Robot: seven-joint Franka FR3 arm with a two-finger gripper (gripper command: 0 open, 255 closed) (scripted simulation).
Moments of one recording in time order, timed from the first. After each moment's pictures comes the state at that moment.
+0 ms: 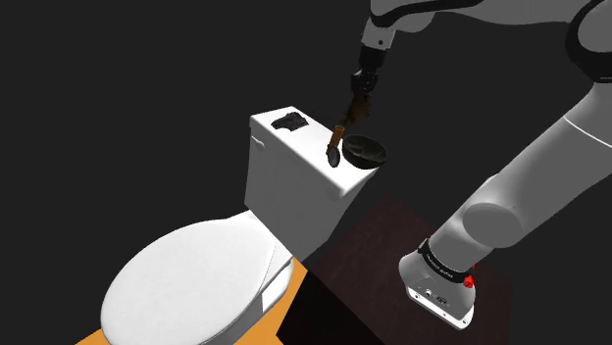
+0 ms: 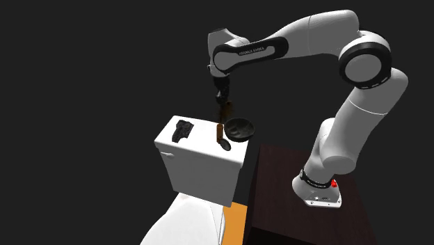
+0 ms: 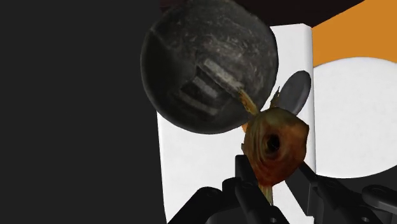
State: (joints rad) arm -0.13 -0.07 -0.18 -2.00 0.00 1.80 -0.22
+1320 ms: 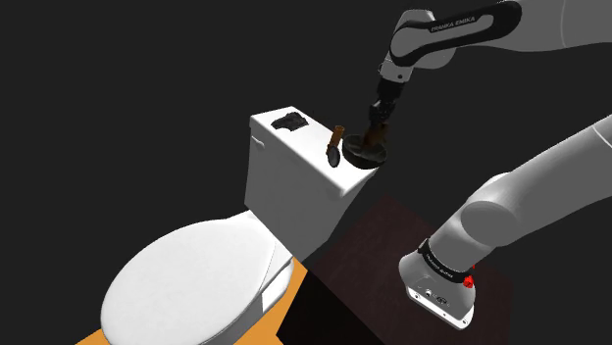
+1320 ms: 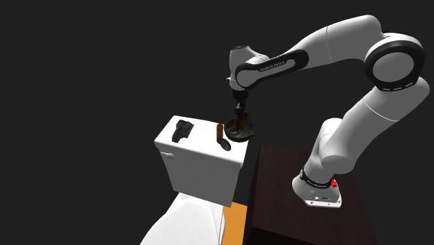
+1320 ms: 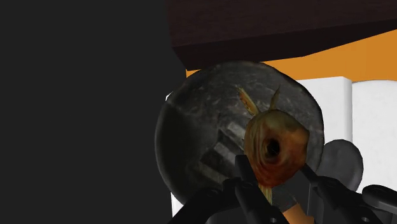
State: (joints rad) arm -0.18 -0.26 -0.23 -2.36 -0.06 1.98 -0.28
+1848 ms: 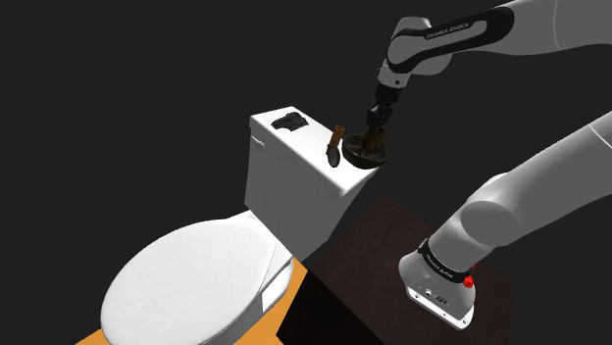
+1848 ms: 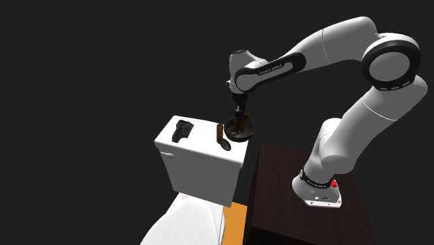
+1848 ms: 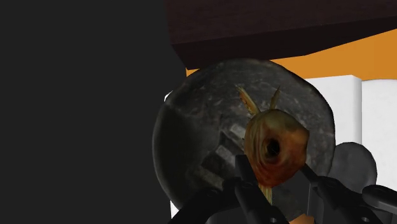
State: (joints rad) arm -0.18 -0.24 -0.23 -2.39 -0.06 2.03 -0.28
